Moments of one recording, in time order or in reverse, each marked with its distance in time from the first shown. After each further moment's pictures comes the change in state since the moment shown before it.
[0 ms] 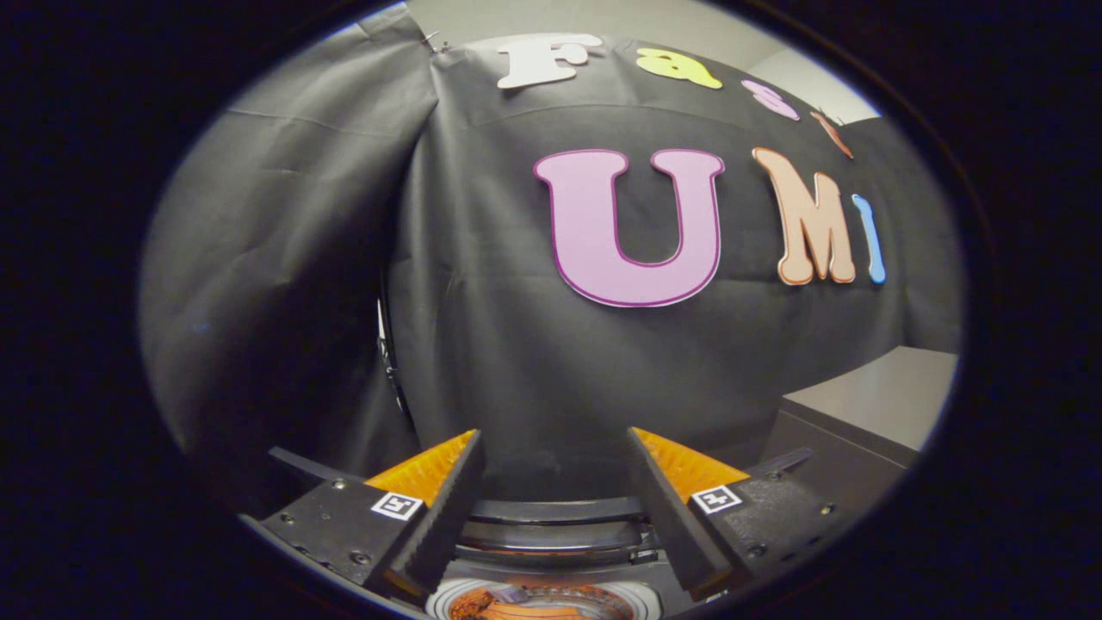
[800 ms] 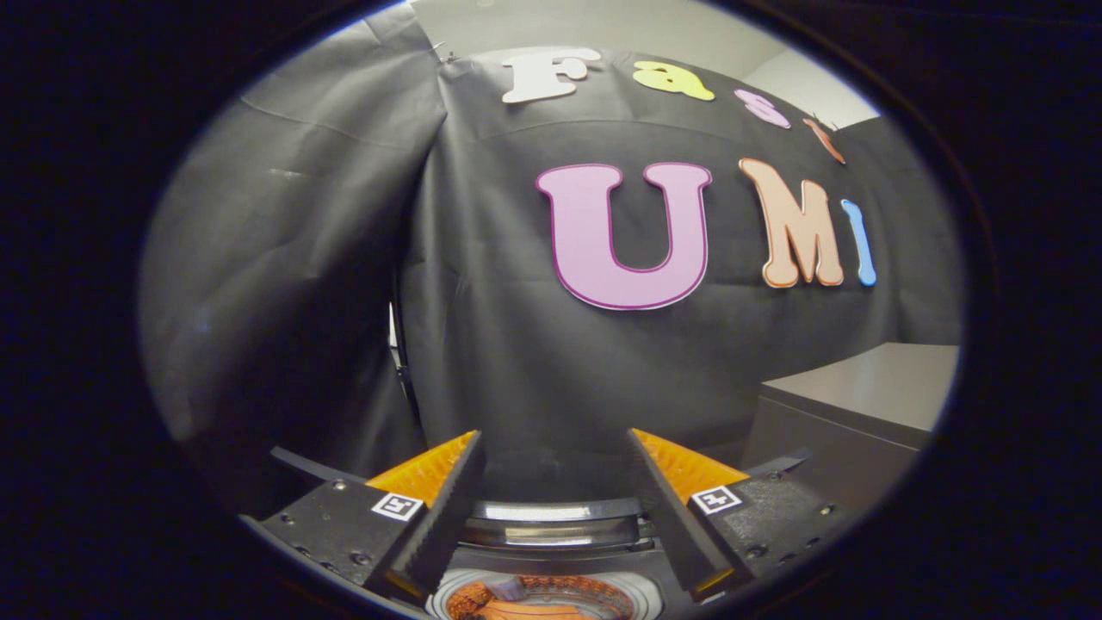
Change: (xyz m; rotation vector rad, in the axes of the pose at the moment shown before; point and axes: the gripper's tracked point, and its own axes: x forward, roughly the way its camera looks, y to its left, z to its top) arm -0.026 0.002 -0.009 -0.008 -0.044 -0.001
